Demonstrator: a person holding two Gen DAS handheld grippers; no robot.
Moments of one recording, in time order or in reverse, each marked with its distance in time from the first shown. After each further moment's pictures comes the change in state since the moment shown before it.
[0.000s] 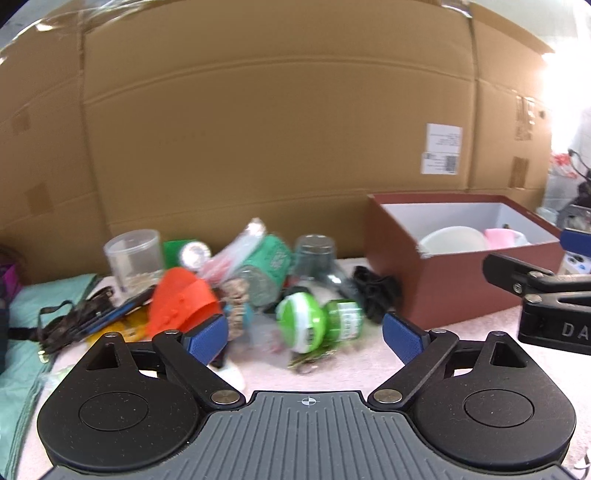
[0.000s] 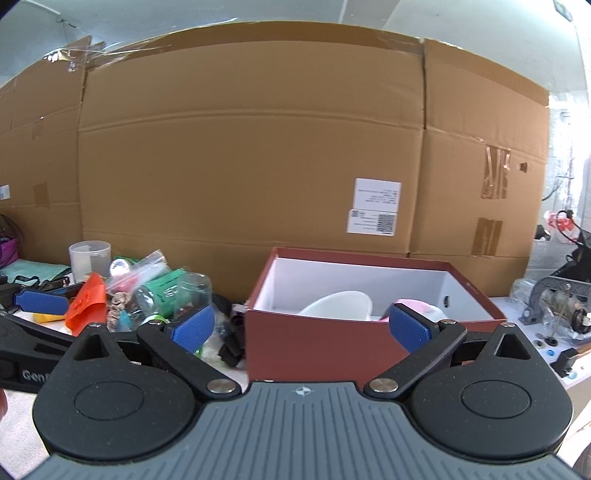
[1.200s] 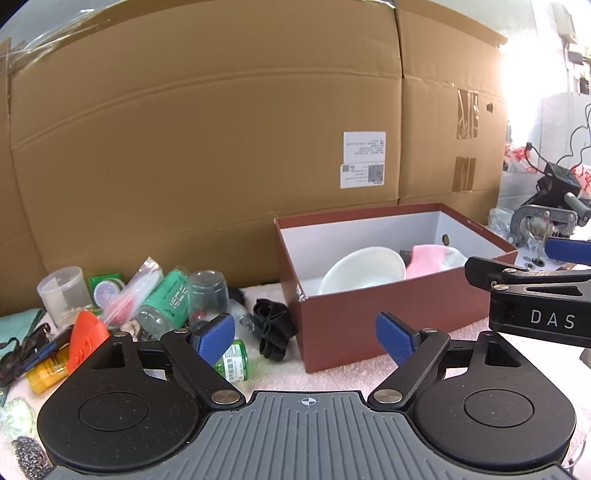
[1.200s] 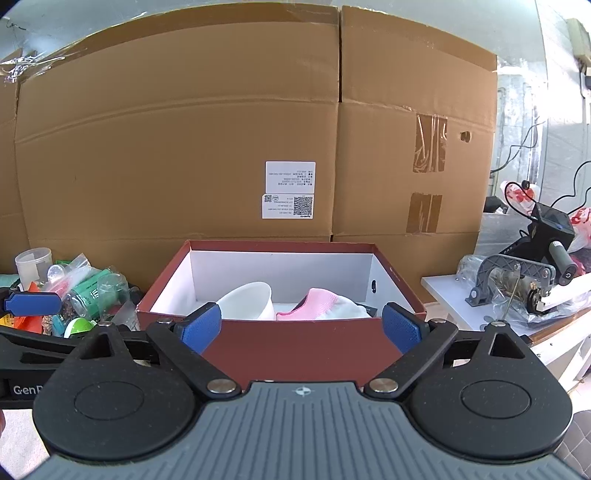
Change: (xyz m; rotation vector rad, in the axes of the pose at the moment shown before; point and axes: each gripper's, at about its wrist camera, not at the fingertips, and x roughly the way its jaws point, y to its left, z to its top) left arm 0.014 -0.106 0.027 0.077 -0.026 -0.109; right arm 0.003 -0.086 0.007 0.075 0.073 -0.124
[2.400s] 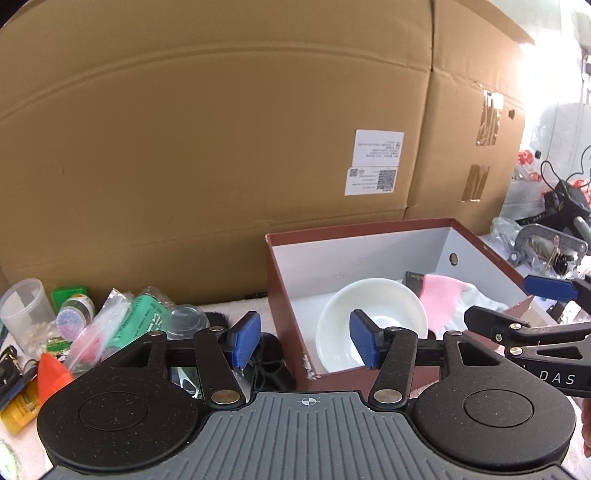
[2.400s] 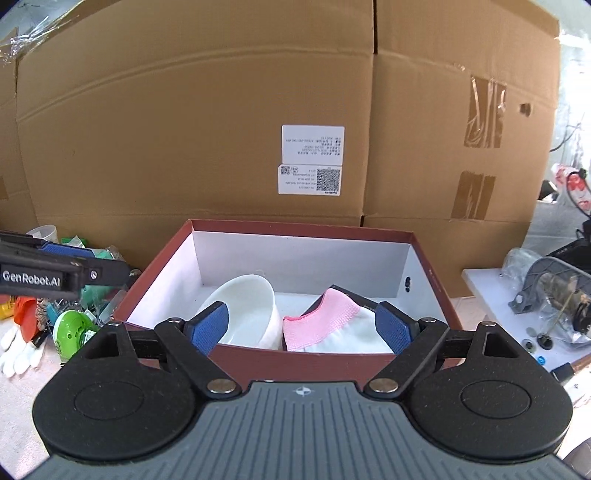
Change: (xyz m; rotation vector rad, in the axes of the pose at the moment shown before) left arm 0.066 0.022 0.060 -0.040 0.096 -0.085; right arm 0.070 -0.022 0.022 -0.042 0.140 0.126
